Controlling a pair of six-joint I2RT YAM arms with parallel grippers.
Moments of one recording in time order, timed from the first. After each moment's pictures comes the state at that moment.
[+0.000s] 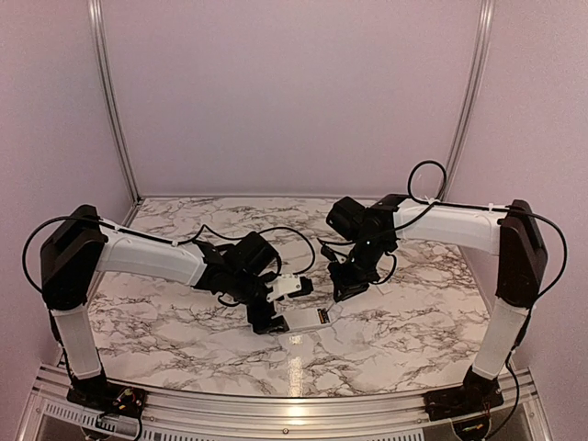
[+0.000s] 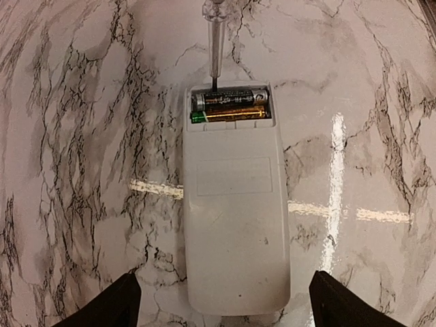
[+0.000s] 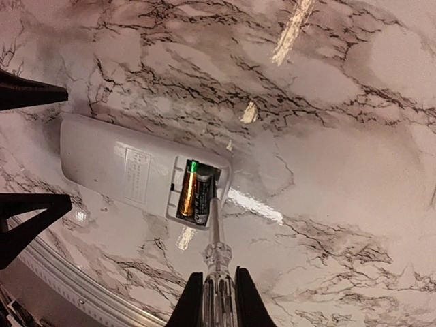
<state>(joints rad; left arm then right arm) -0.95 1.88 1.17 -0.27 0.22 0.44 0.76 1.82 1.41 -0.97 -0.20 0.37</state>
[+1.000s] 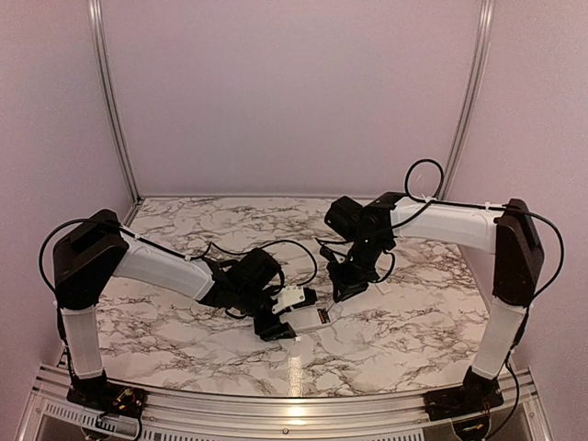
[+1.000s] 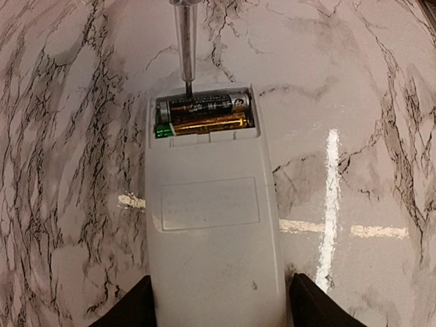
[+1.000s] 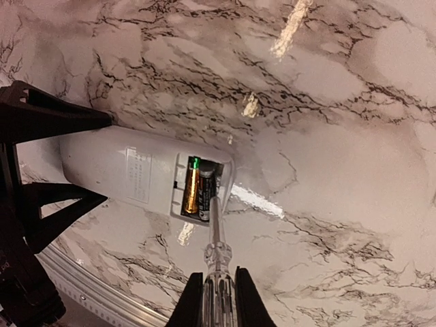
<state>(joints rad) -0.97 1.96 1.10 -0.06 0.26 0.39 0.76 1.84 1.44 -1.01 -0.21 0.36</state>
